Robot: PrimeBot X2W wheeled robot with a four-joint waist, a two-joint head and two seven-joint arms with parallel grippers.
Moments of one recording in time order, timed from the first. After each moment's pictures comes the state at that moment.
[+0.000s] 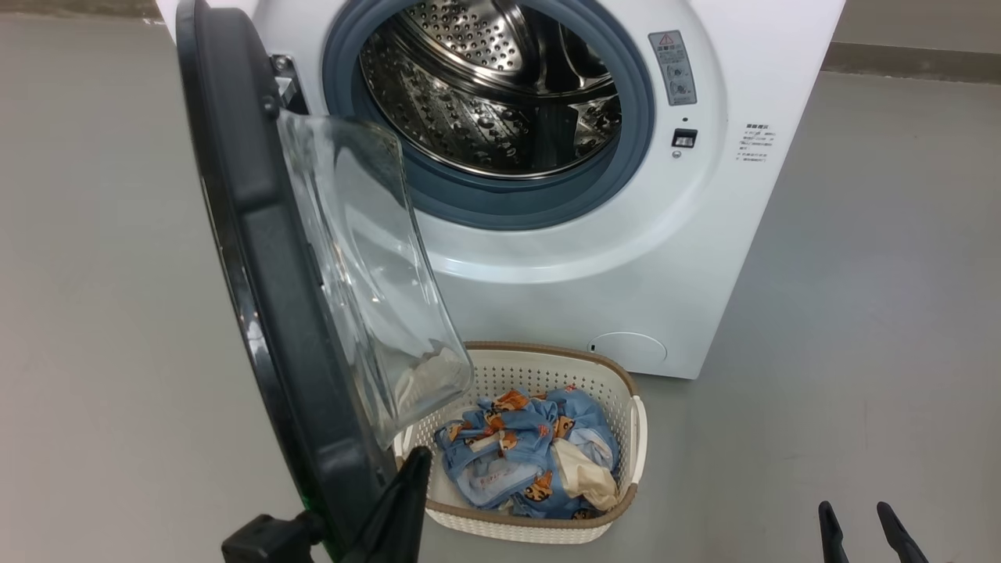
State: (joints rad) left arm 0.14 0.06 -0.40 -0.32 -0.51 0.05 0.03; right arm 0.23 -0.04 -0.16 0.09 0.19 0.13 -0.25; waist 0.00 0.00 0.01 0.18
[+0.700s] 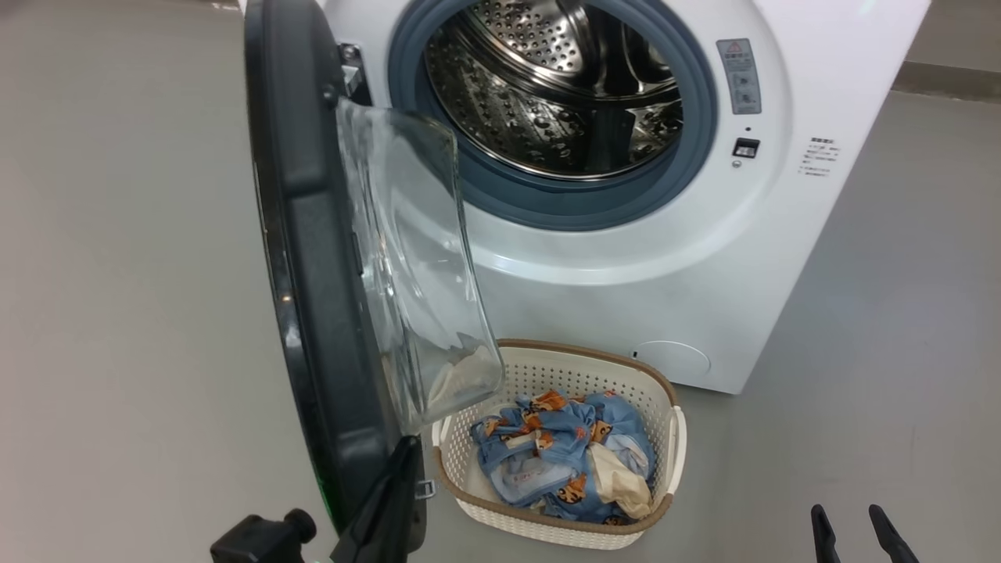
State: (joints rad) left arm 0.14 0.05 -0.37 -0.30 -0.47 0.13 -0.01; right arm 0.23 -0.04 -0.16 0.10 0.19 0.13 -0.25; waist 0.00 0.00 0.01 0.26
